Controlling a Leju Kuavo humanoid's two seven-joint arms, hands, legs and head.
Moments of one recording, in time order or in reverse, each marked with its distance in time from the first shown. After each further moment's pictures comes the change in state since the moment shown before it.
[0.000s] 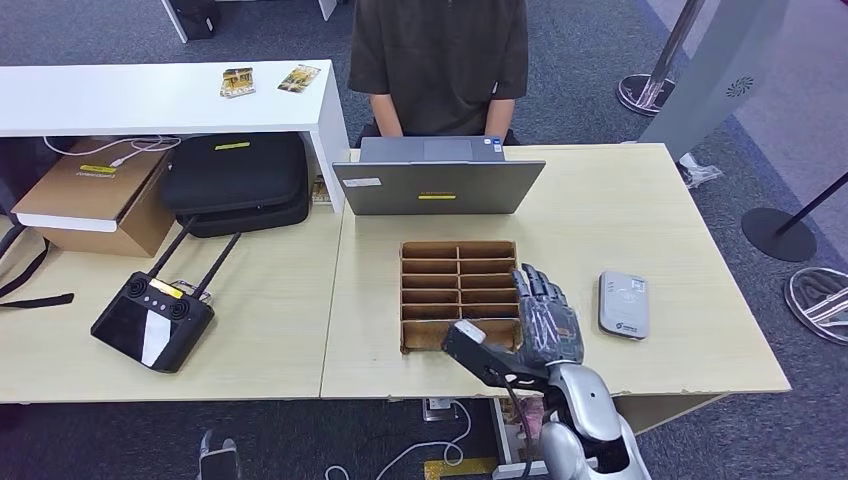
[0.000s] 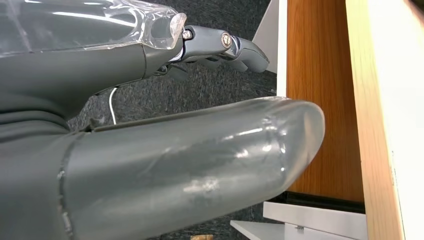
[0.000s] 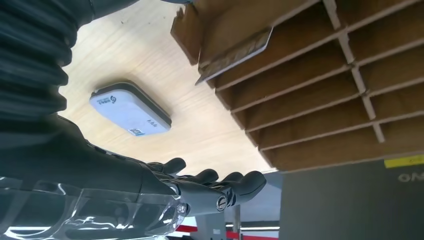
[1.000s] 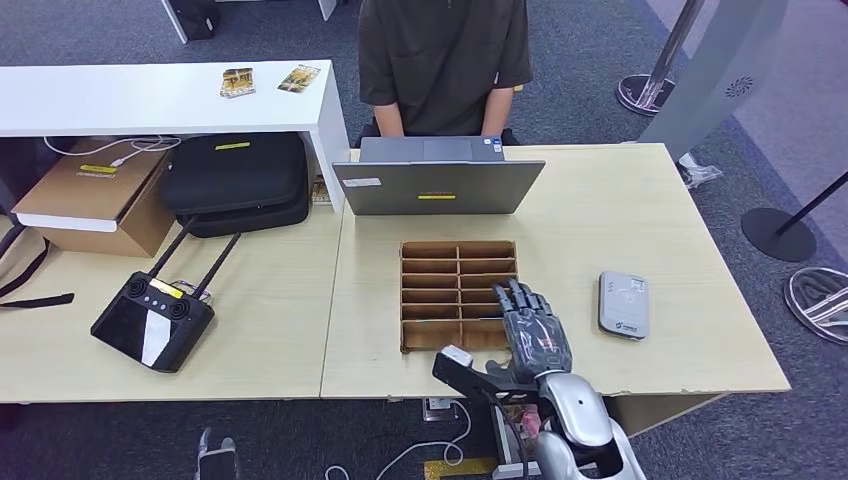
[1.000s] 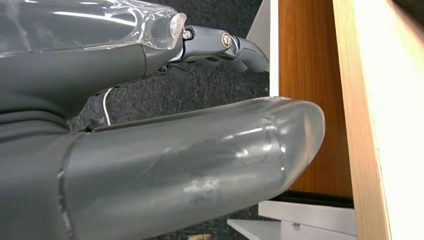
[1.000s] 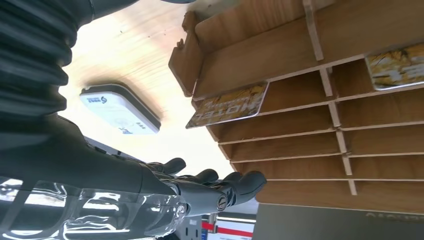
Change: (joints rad) left arm 0.008 0.006 0.000 -0.022 -0.021 -0.016 0.000; right arm 0.004 -0.017 0.022 0.061 0.076 0.005 -0.087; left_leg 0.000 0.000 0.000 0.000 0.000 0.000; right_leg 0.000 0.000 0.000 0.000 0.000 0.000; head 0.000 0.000
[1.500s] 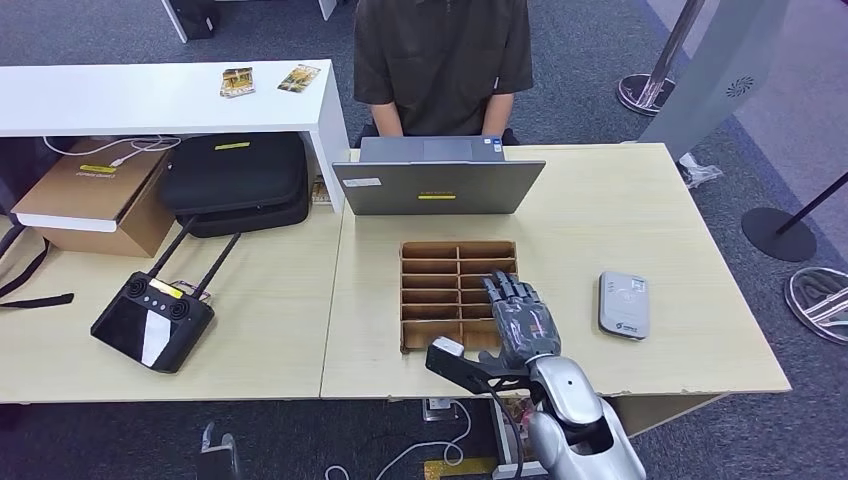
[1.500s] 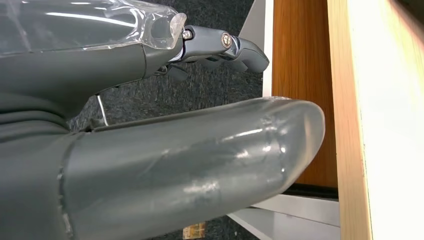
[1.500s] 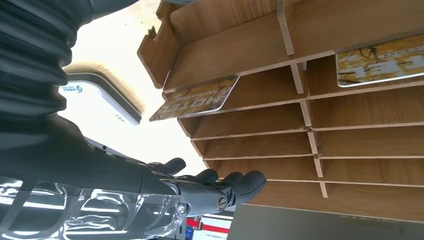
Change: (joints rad) left arm -0.009 0.008 0.000 0.000 0.014 -0.056 0.000; right arm -0.082 0.000 0.015 0.092 -0.018 0.012 -0.032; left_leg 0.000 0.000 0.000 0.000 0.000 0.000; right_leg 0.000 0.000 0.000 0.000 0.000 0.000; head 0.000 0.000
